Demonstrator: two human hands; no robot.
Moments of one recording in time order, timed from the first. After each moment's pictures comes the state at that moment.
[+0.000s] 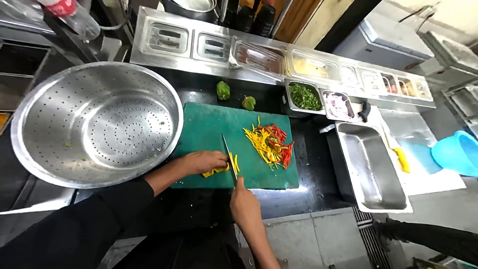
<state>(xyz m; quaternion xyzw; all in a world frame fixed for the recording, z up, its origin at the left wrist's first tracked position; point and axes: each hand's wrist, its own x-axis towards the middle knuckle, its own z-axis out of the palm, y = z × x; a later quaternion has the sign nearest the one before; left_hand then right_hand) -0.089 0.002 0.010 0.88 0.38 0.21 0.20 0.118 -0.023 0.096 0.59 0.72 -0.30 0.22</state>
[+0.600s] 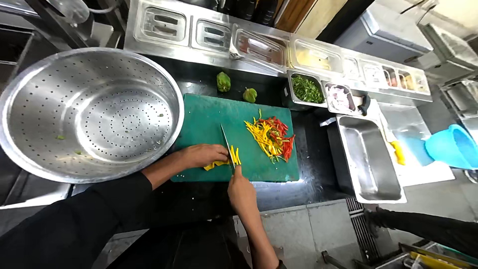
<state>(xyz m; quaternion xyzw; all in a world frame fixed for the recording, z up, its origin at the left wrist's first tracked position) -0.093 -0.005 0.015 0.86 0.39 0.19 0.26 0.107 -0.026 0.086 0.60 0.70 -0.30 0.23</state>
